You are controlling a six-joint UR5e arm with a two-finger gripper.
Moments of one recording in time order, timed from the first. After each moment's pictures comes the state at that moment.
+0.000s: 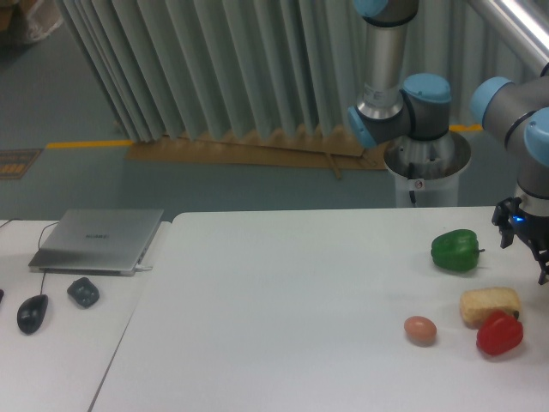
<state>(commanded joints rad) 2.64 -1.85 -1.54 -1.36 1.60 1.47</state>
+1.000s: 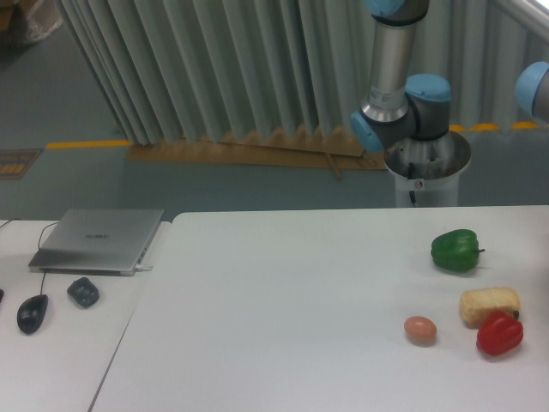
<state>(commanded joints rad) 2.80 -1.84 -1.53 -1.29 1.60 1.55</state>
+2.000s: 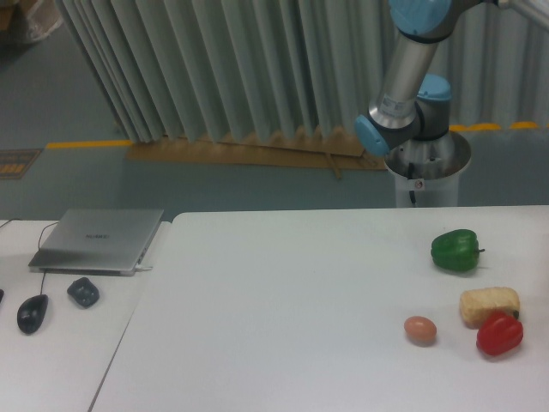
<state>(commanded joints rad) 2.88 -1.98 -1.45 -1.21 1.55 1.27</state>
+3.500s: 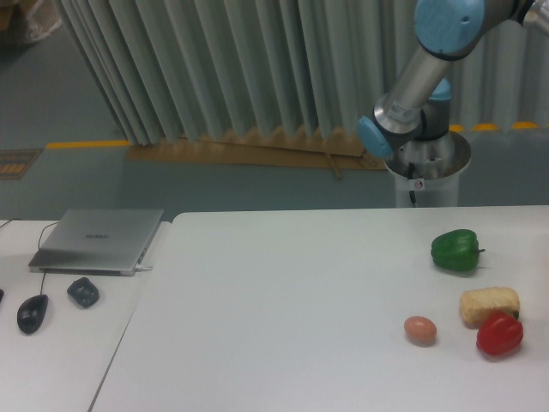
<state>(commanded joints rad) 2.92 -2.13 -1.39 -0.87 1.58 1.12</state>
